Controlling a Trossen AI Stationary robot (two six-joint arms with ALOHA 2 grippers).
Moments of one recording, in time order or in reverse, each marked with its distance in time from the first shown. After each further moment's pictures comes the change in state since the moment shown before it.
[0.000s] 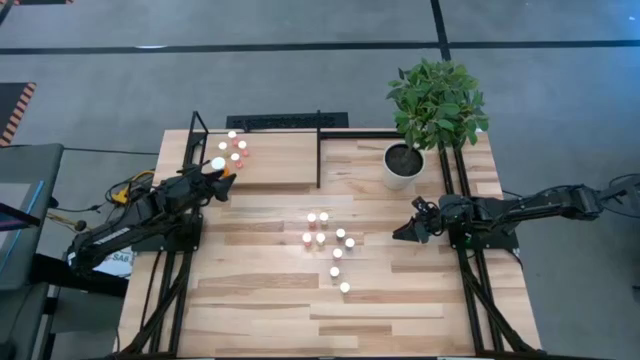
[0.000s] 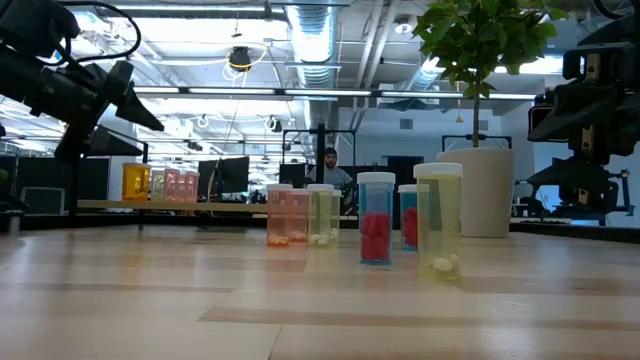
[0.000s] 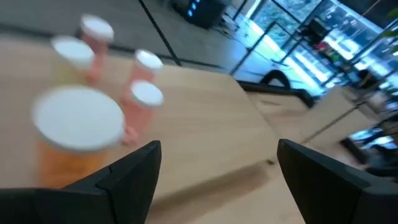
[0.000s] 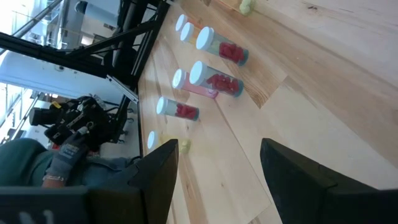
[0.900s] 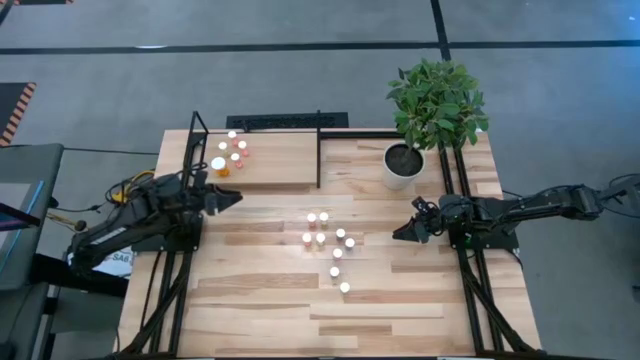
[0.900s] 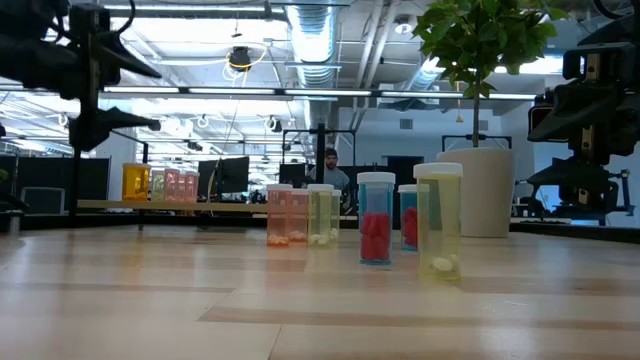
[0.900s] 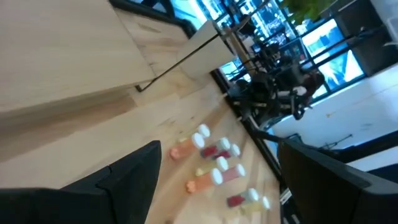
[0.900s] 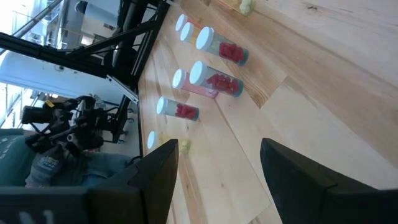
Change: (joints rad) left arm -0.001 0.005 0.064 0.053 0.555 -0.196; right arm 0.000 0.000 0.000 0.000 0.000 0.000
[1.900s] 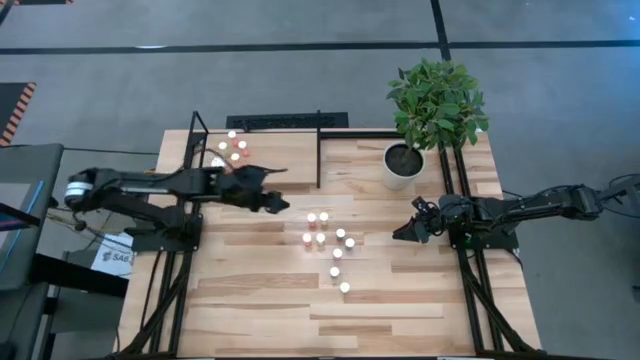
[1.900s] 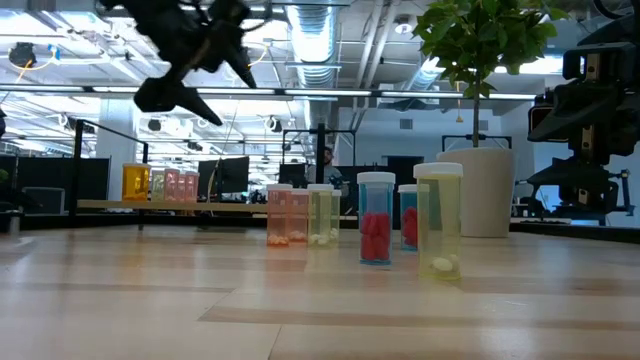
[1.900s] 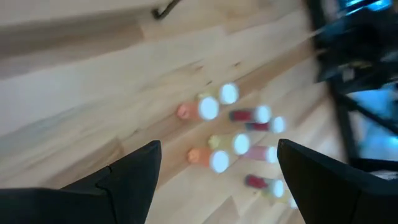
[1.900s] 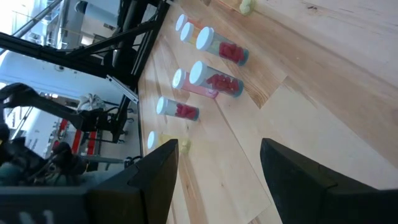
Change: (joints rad) left arm -0.347 1.139 0.648 -0.094 -0.262 -0.238; right arm 0.000 0.000 0.000 0.000 0.000 0.000
